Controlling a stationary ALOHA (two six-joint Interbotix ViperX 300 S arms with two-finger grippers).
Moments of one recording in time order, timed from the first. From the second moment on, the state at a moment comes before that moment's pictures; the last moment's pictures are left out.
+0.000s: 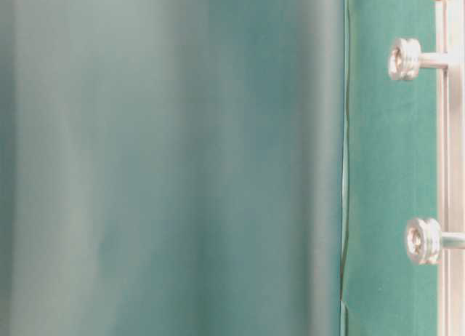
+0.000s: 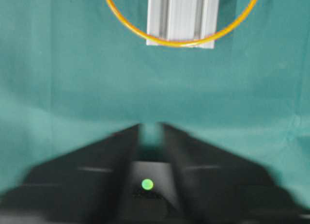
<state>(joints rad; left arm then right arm) 0.00 -1.01 0.99 0.03 0.54 0.02 0.00 -0.84 0.91 -0.01 1.21 0.10</state>
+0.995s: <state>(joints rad) 0.00 -1.01 0.99 0.03 0.54 0.02 0.00 -0.81 0.90 -0.01 1.20 0.10</state>
